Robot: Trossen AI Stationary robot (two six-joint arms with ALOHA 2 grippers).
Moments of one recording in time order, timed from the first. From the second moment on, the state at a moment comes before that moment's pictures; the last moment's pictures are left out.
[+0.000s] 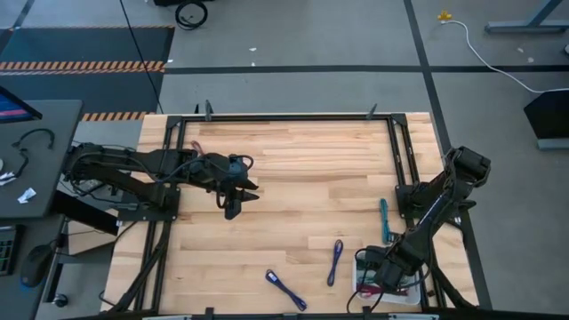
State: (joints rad) left arm -0.11 1.19 1.12 -0.54 -0.05 -0.33; right arm 0.92 1.59 0.91 -0.81 -0.16 1.25
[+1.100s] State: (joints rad) left arm 0.18 1.19 1.11 -1.13 -0.29 -0.83; right arm 0.68 1.45 1.35 -1.30 0.83 1.58
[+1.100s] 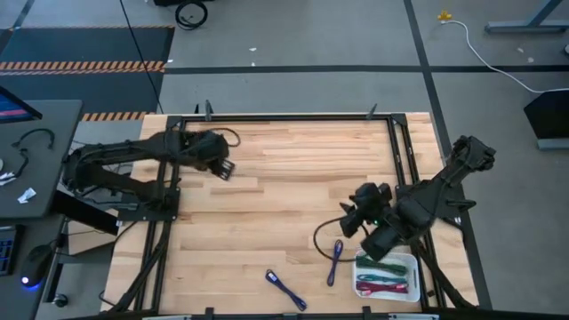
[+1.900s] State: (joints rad) left arm 0.71 1.22 0.61 -0.64 -0.22 -1.10; right arm 0.04 1.24 0.92 0.08 -0.02 0.13
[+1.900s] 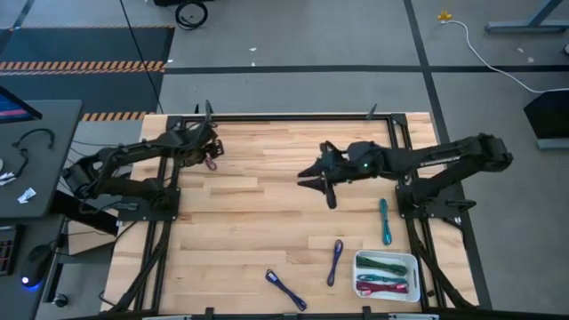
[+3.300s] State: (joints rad) left arm 0.39 1.26 0.49 0.27 -0.05 -0.51; right arm -0.05 1.34 0.83 0.33 -0.05 0.35
